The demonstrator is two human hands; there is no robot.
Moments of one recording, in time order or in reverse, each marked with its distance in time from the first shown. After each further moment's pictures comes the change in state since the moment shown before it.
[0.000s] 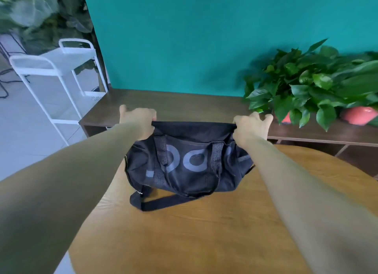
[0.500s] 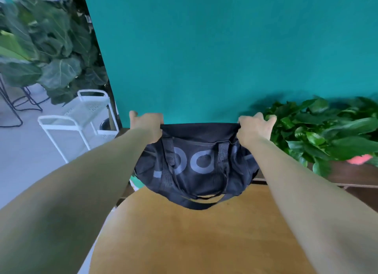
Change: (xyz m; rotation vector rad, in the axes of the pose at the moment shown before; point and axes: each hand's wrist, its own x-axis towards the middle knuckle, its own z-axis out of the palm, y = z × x) left_hand 0.086 -0.024 -0.176 -0.040 0.080 -0.021; right_hand 0.106 -0.017 -0.176 -0.017 0.055 0.063
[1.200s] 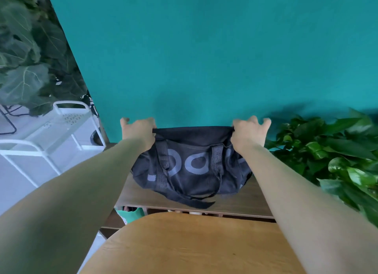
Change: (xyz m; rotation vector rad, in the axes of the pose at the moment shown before) left_hand 0.176 0.016 0.057 -0.030 0.055 -0.096; right_hand 0.180 -0.025 0.075 0.049 0.068 -0.066
